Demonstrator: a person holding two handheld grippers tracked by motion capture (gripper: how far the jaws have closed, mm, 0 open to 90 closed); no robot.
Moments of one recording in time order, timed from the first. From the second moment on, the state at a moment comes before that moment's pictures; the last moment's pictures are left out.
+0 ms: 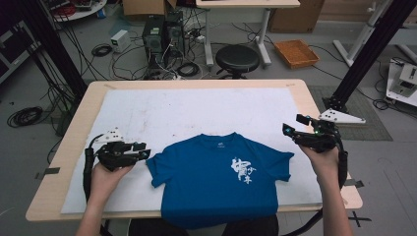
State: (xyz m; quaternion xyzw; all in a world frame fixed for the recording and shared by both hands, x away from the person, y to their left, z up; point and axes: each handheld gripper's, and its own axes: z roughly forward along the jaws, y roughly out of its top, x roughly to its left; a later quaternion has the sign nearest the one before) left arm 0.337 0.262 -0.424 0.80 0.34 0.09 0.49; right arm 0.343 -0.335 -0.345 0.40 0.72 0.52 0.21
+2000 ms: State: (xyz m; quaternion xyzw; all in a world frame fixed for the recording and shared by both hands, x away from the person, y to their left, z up) left arm 0.362 0.106 -0.417 0.74 0.39 -0.08 0.54; right arm 0.334 -0.346 -0.341 0.41 0.71 0.52 0.24
